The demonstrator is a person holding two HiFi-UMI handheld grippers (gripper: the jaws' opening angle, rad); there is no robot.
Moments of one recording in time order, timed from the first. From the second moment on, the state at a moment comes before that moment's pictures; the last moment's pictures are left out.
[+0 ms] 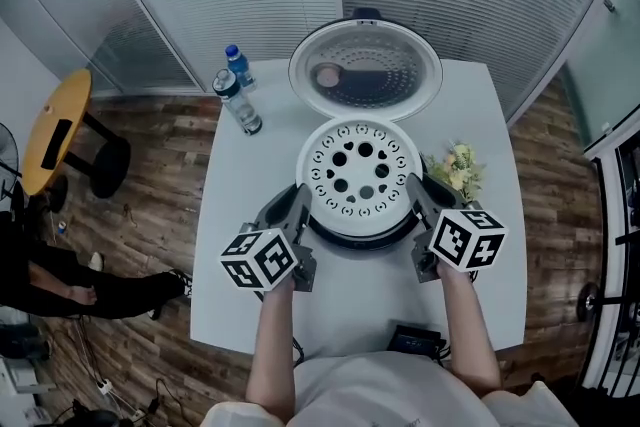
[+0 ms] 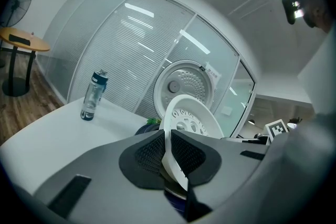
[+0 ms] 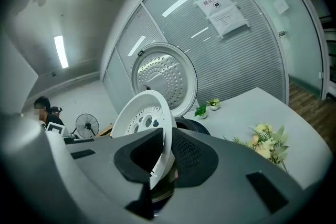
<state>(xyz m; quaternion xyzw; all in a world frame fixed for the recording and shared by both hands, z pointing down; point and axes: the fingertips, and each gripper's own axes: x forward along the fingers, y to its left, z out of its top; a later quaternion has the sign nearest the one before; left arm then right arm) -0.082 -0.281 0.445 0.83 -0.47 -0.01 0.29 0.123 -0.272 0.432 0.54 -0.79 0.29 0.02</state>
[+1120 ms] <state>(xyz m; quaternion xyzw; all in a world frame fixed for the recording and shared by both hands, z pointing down) -0.074 -0.290 0.461 0.83 -0.48 0.03 0.27 0.124 -0.275 0.449 0.56 -0.80 0.19 0.13</state>
